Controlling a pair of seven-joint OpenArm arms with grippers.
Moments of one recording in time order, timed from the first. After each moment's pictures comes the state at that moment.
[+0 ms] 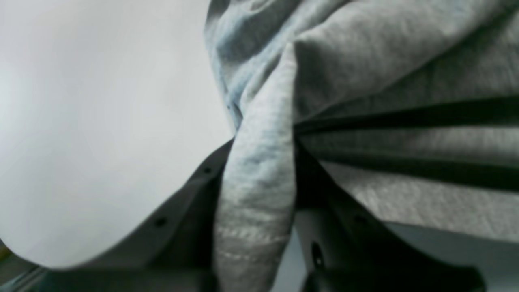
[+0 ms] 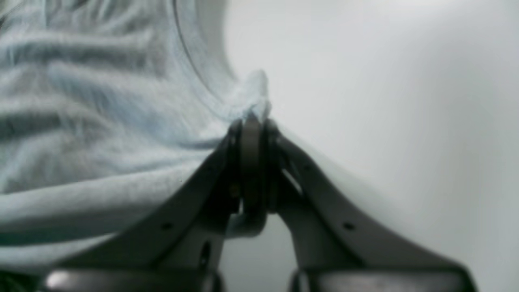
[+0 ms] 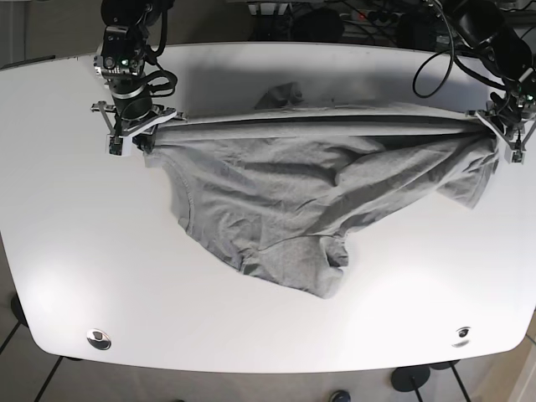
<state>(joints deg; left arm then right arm) 2.7 -17.8 -46.8 82.0 -2.8 -40.4 52.3 -21.5 -1.1 14.7 109.2 8.8 4.9 -32.7</state>
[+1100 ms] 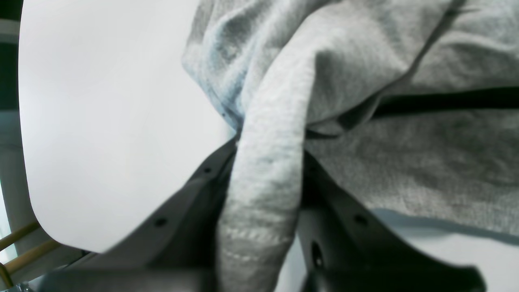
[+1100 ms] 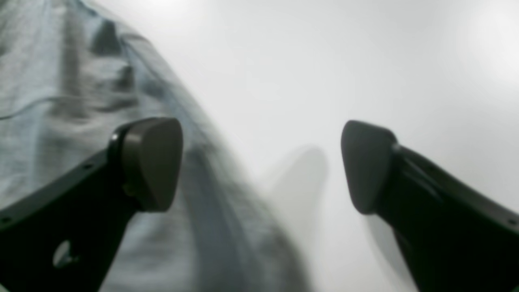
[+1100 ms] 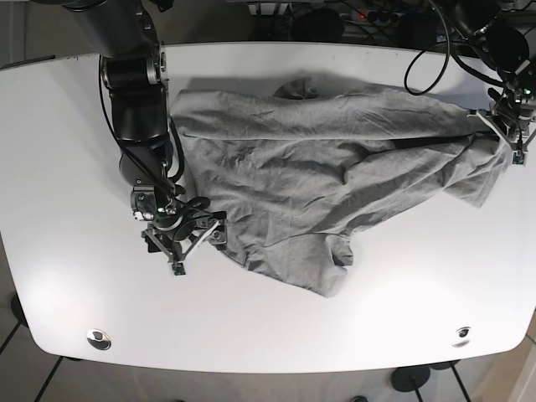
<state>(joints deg) 4.9 -15.8 -46.7 91.5 -2.0 -40.3 52.4 26.3 3.2 -3.3 51.2 7.6 13.6 -23.0</state>
